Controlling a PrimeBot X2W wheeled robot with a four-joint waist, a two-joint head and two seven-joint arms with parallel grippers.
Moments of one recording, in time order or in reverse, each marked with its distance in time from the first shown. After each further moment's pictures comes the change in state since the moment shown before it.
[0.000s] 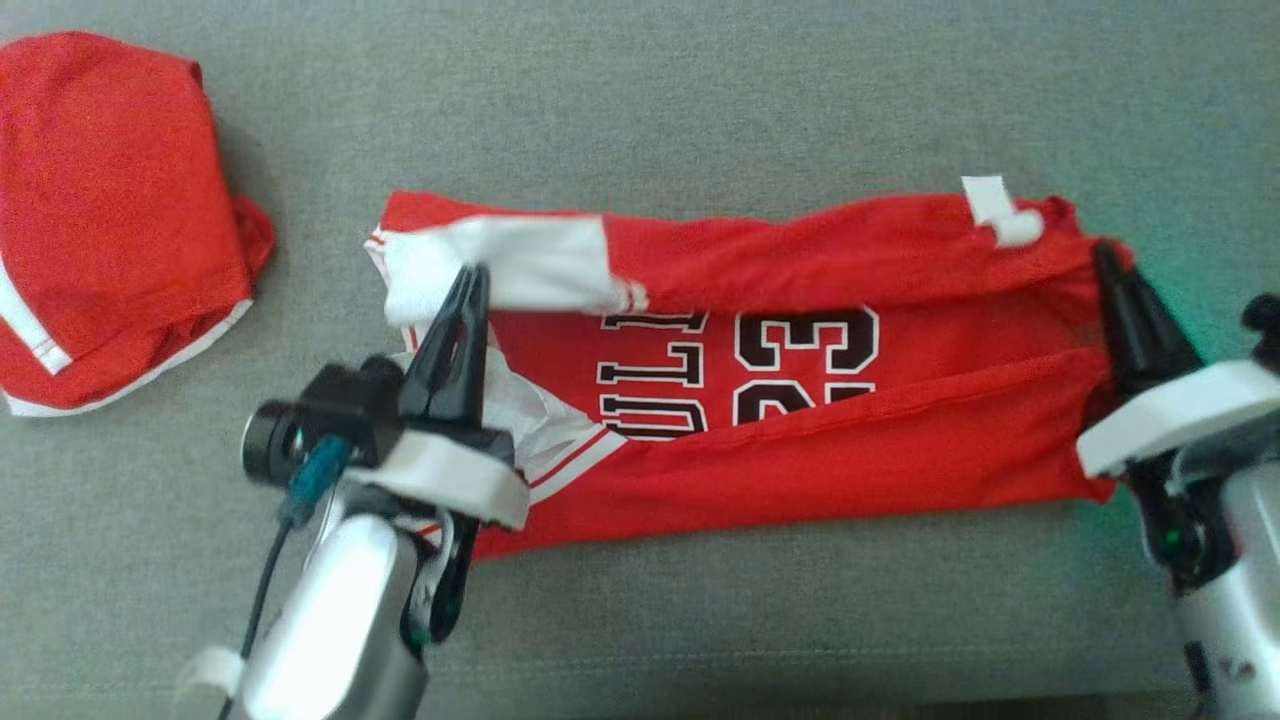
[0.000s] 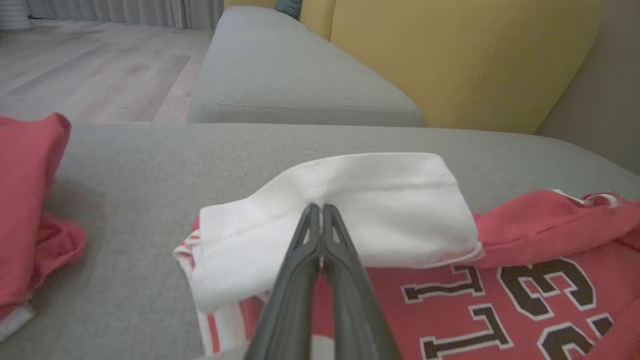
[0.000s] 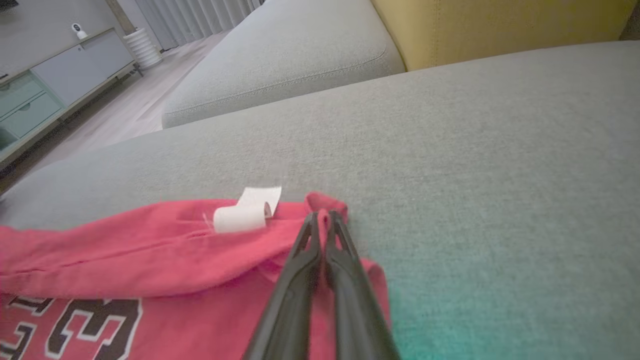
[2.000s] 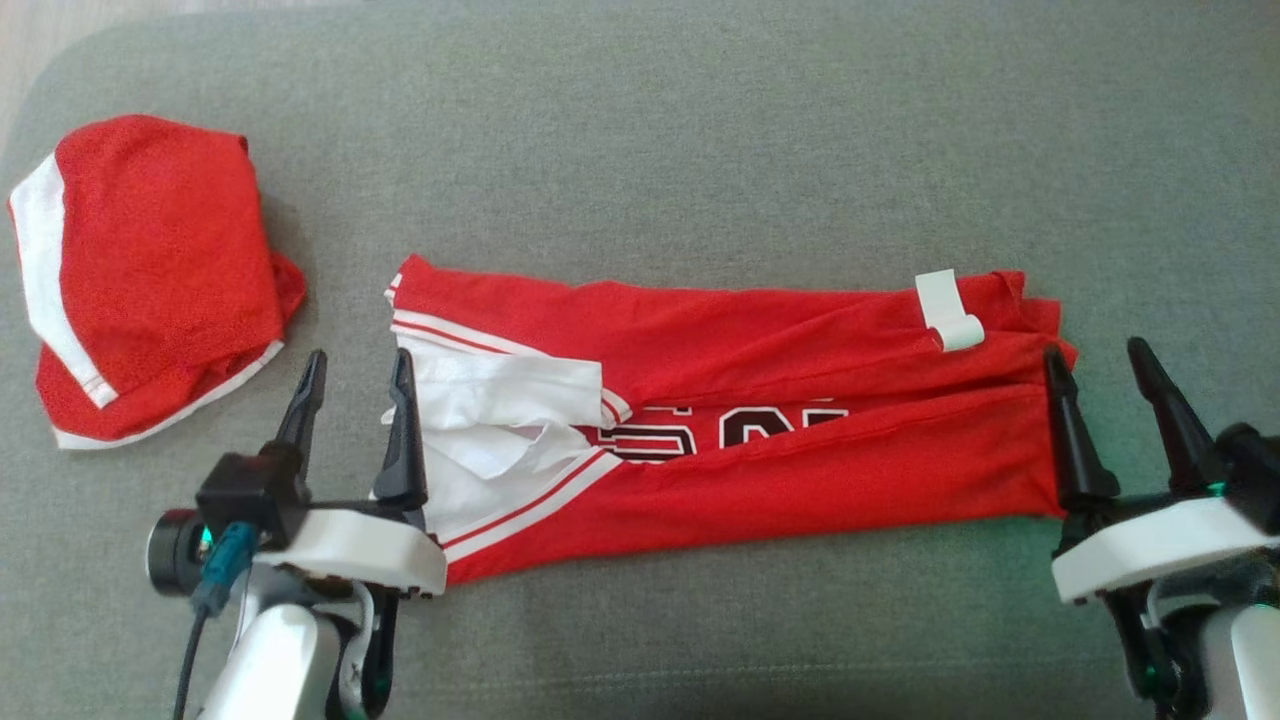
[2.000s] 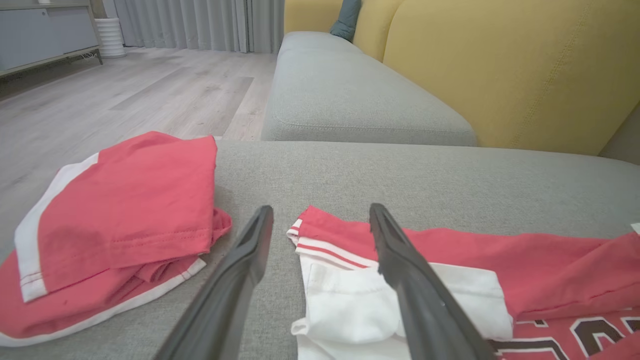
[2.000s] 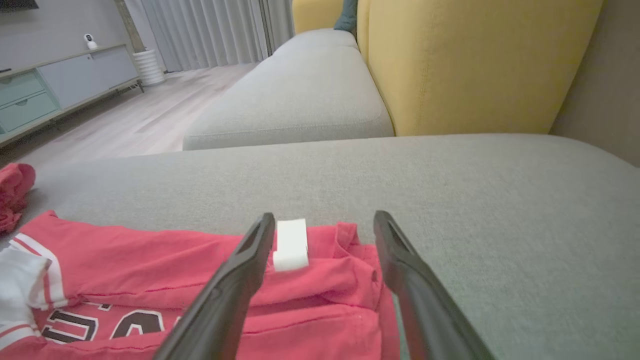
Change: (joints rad) left arm 0.213 0.080 0.097 -0.127 -0.025 0.110 0.027; right arm 0.329 0.193 -0.152 -0.394 -0.320 0.000 0.073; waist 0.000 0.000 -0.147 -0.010
